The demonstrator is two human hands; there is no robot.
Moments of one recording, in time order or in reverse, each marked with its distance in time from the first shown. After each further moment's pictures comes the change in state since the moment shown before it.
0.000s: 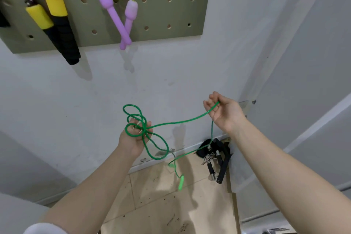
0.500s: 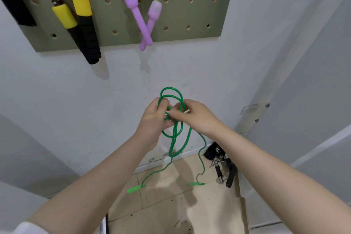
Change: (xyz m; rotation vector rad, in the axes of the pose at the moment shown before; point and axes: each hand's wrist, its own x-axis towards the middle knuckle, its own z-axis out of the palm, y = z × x) left_hand -0.036 0.035 0.045 0.660 -0.274 0.343; right_hand -0.028 0.070 0.079 -1.494 -0.401 -0.365
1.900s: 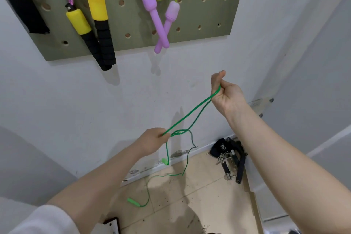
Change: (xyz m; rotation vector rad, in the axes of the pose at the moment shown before) left_hand 0.040 -0.037 -0.104 1.107 -0.411 -0.013; right_hand 0.053 -0.026 -0.014 2.246 0.424 0.166
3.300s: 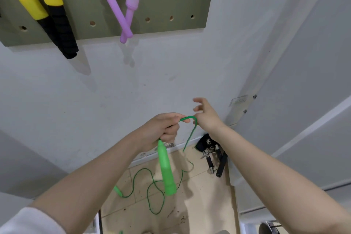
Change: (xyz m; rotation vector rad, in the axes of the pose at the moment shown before) left_hand -0.002 0.118 0.053 -1.010 -0.268 0.060; right_hand -0.009 -0.084 -0.093 -1.895 0.060 -0.141
